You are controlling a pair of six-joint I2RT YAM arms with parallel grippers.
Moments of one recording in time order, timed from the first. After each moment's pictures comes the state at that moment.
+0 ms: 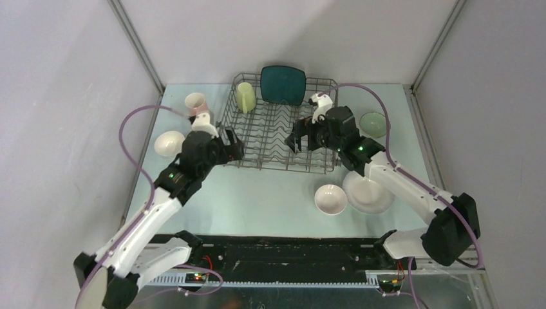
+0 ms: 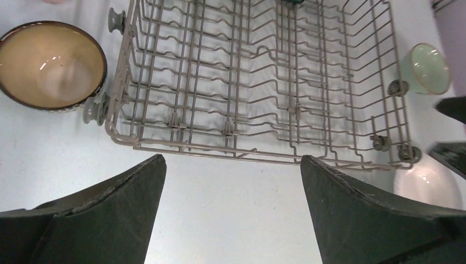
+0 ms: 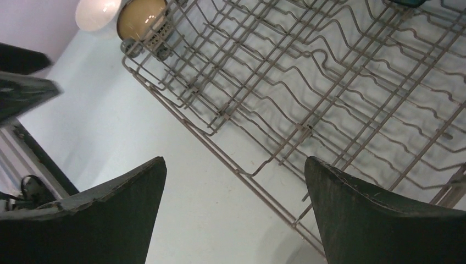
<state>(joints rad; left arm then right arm) -0.49 0.97 0.88 -0.37 -0.24 -0.48 0.63 1.34 1.09 -0.16 -0.12 0.32</state>
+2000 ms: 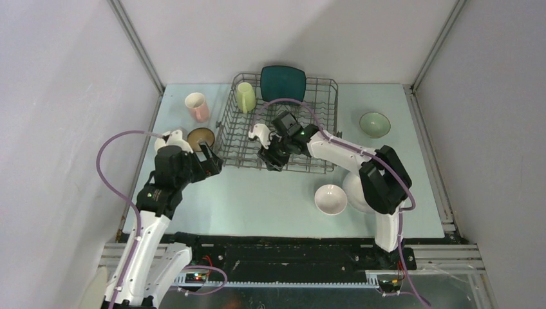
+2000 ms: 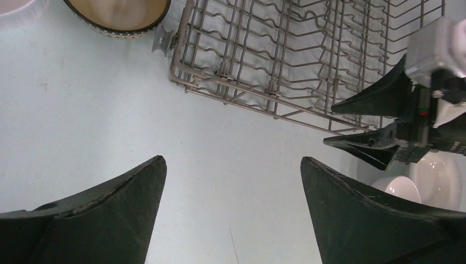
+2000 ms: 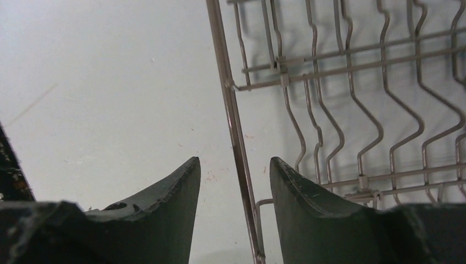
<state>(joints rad) -0.15 0.70 0.76 -0.60 0.03 -0.46 0.76 1.94 1.51 -0.50 -0.38 -0.36</state>
